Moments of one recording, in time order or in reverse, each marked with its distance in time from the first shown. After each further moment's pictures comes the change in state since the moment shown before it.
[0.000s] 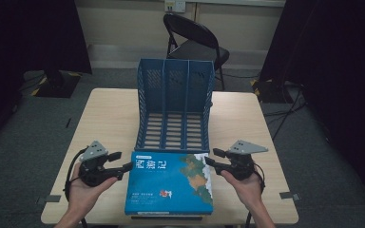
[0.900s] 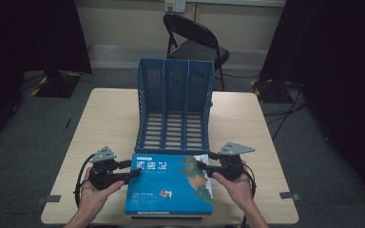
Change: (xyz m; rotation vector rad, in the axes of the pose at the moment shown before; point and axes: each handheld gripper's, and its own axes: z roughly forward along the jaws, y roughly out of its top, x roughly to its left) left arm 0.008 -0.022 0.022 0.048 -0.067 -0.053; right arm 0.001 -0.014 0.028 0.045 0.029 0.010
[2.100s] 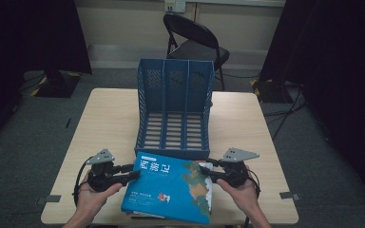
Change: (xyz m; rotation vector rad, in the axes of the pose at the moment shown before) left arm -0.003 -0.004 -0.004 0.002 -0.058 -0.011; right arm 0.011 -0.006 -0.020 0.010 0.037 -0.045
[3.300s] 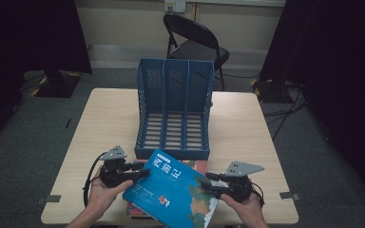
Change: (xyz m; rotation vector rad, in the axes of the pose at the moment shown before) left arm -0.011 0.016 0.029 0.035 -0.041 0.054; right arm 0.021 -0.022 -0.019 0.008 0.101 0.010
